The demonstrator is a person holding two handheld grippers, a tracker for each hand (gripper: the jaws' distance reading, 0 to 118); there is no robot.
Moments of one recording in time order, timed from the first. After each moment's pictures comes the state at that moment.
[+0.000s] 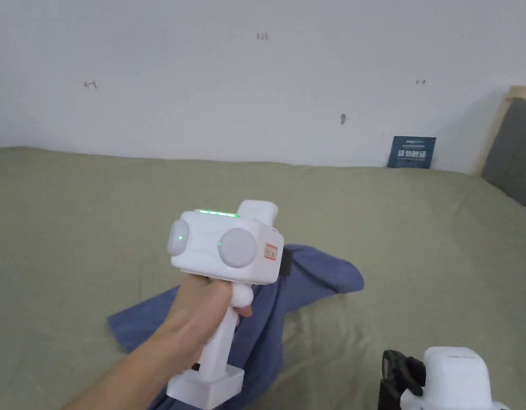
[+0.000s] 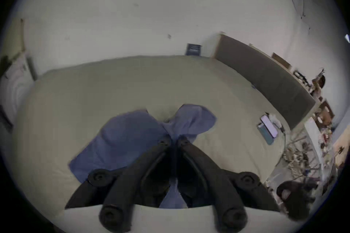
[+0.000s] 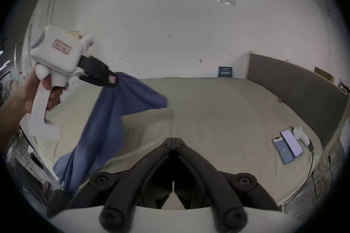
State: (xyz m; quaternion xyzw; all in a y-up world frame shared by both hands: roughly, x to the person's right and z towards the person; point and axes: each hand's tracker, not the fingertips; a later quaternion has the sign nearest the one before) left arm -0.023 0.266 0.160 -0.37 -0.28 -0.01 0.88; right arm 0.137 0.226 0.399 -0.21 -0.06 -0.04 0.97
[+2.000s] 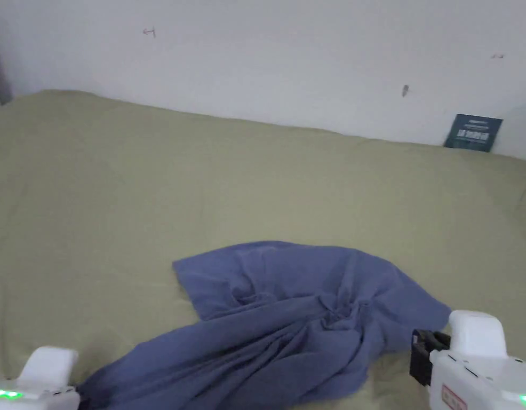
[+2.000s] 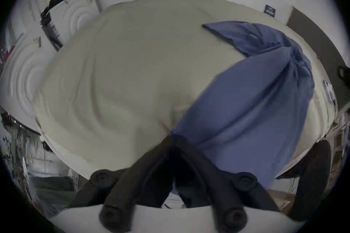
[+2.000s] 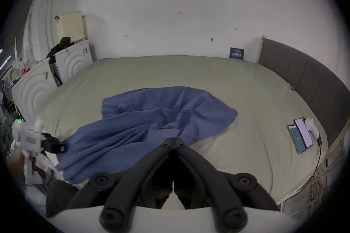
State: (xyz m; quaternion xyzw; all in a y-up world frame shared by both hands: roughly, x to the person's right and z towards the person) left arm -0.364 0.101 0.303 -0.50 -0.01 -0.04 0.87; right arm 0.122 0.186 0.325 -0.30 -0.06 -0.01 0.95
